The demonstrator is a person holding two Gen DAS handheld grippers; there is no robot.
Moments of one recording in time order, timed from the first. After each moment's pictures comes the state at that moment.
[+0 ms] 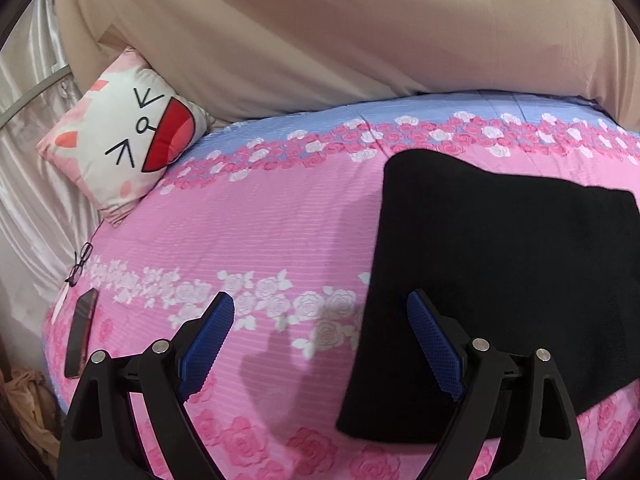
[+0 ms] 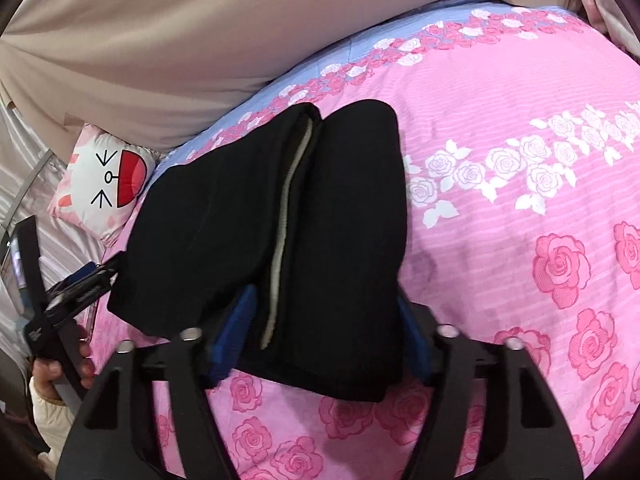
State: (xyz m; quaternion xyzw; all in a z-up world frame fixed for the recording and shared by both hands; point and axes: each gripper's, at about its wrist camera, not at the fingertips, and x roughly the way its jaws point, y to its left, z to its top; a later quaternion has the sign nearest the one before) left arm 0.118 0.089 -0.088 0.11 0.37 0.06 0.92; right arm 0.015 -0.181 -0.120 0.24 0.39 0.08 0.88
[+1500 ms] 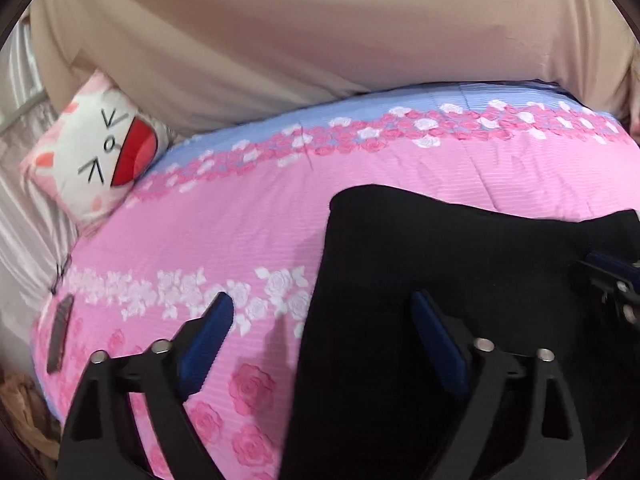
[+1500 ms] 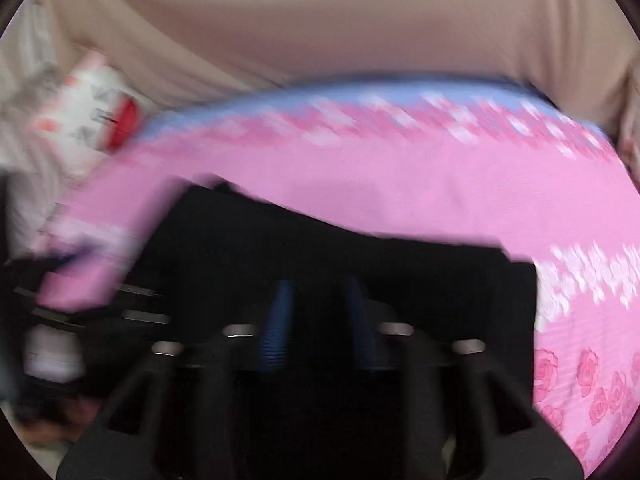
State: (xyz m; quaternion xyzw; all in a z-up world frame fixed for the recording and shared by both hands) left arm 0.097 0.013 -0.094 0.13 0.36 0.02 0.92; right arm 0.055 -0.160 -0.102 0.10 0.39 0.07 0.91
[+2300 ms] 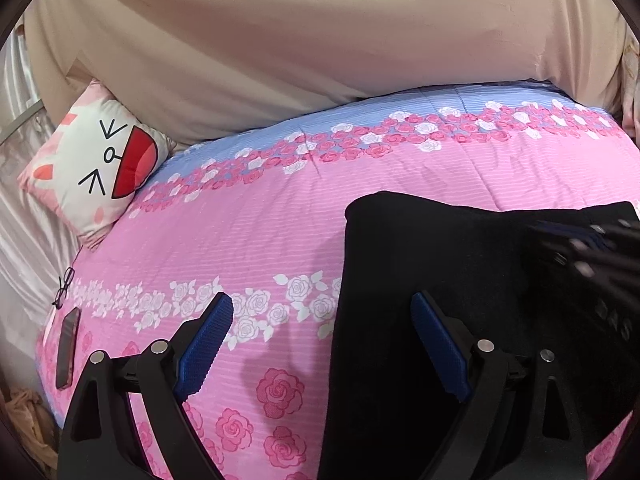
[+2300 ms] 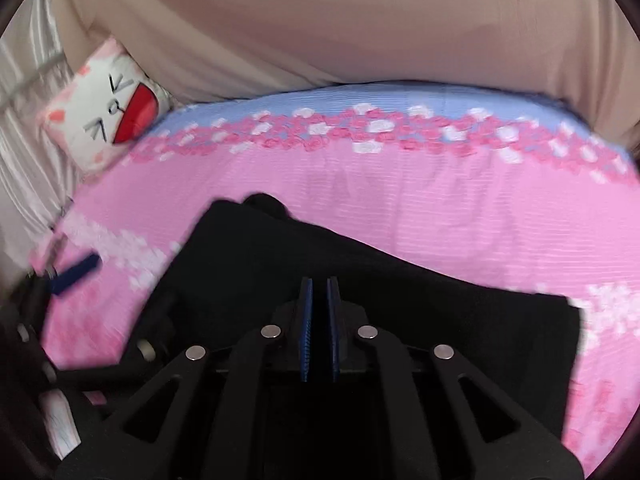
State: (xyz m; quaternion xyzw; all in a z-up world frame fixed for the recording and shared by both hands) left arm 0.093 0.027 -0.084 0.14 0.36 0.01 0.92; right arm 0.073 -0.096 -0.082 0.02 0.42 0.04 0.91
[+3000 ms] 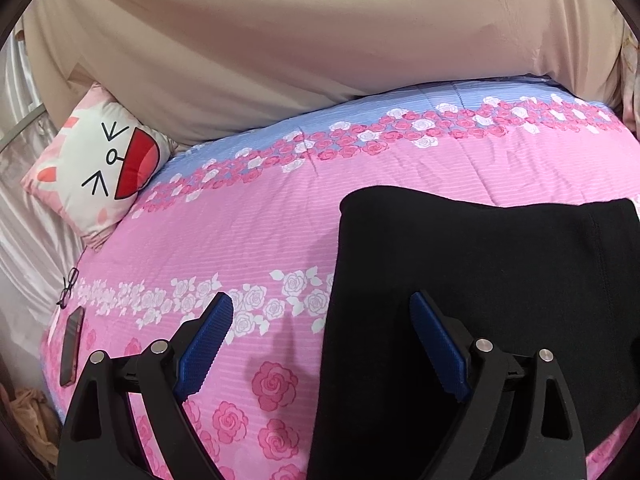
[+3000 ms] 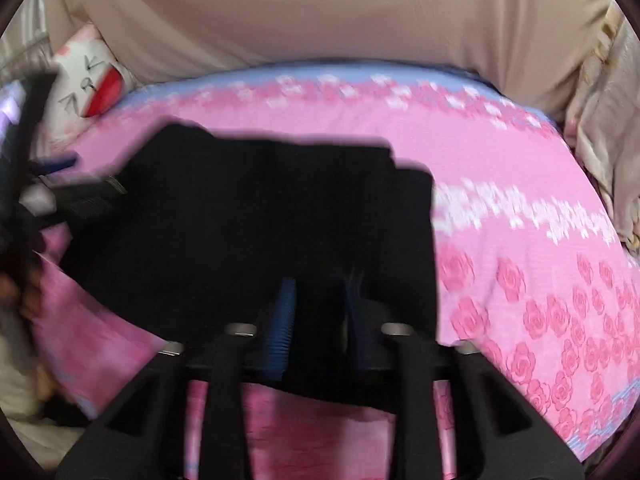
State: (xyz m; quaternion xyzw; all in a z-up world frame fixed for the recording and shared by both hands) left arm 0.087 0.019 -0.083 0.15 0.37 0.02 0.92; right arm -0.037 -0.178 -0.095 0.05 0.41 -0.01 0.91
